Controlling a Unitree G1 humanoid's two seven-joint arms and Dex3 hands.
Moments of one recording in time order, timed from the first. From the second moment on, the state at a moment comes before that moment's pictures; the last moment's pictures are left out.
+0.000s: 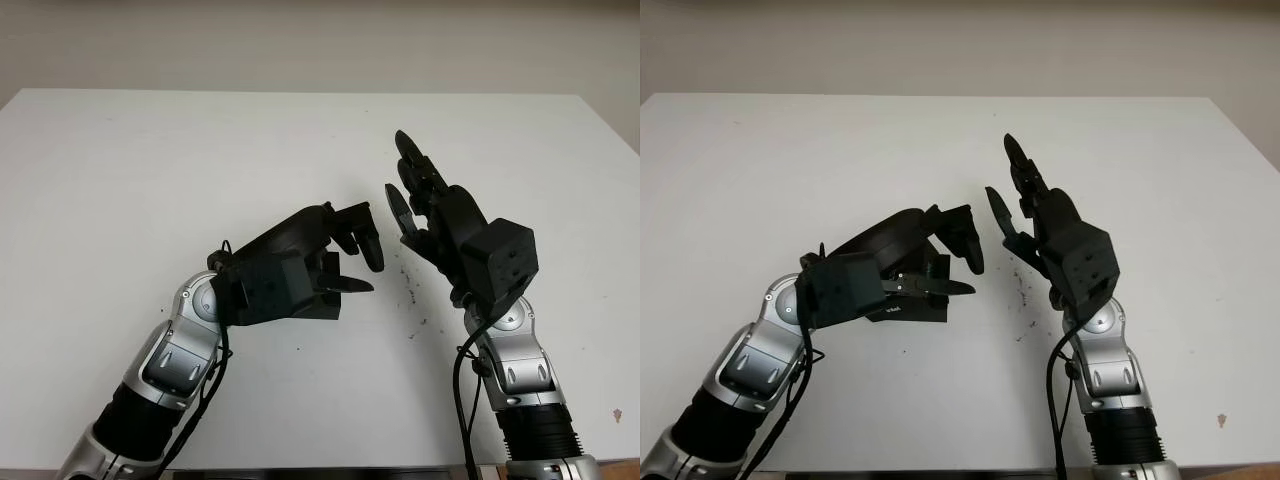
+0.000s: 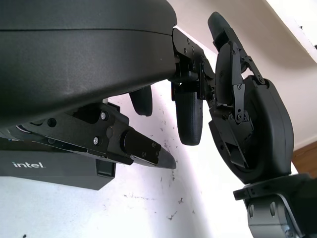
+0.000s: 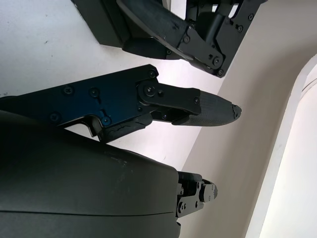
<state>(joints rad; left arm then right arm) -0.41 0.29 -0.30 -0.16 0.25 0.22 -0.44 -0.33 -0.19 0.00 0.09 -0.06 0.02 0.13</state>
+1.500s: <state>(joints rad) -0.35 0.59 0.05 -0.02 0.03 -0.07 -0.53 -0.39 -0.19 -0.13 0.13 0.17 0.01 0.19</state>
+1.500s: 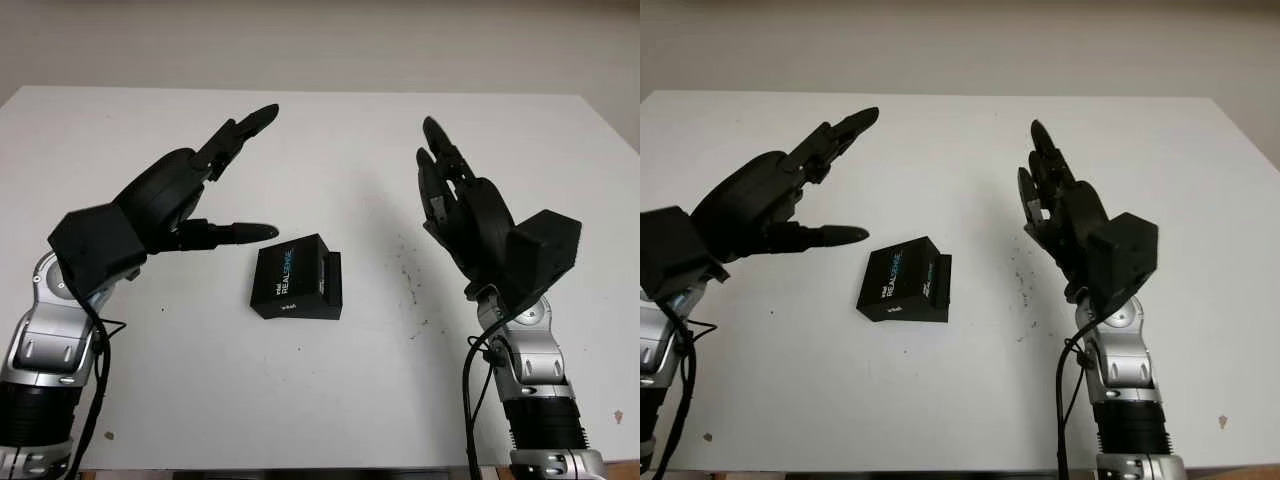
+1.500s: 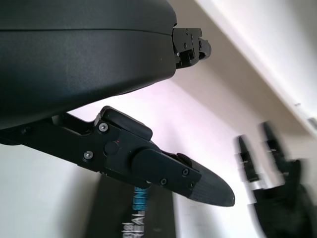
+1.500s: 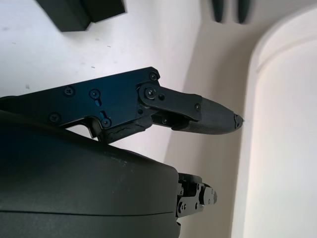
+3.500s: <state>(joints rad) -0.25 0.52 -0.15 0.02 0.33 -0.09 -0.39 -0.42 -0.18 -0.17 -0.02 0.26 0.23 0.11</state>
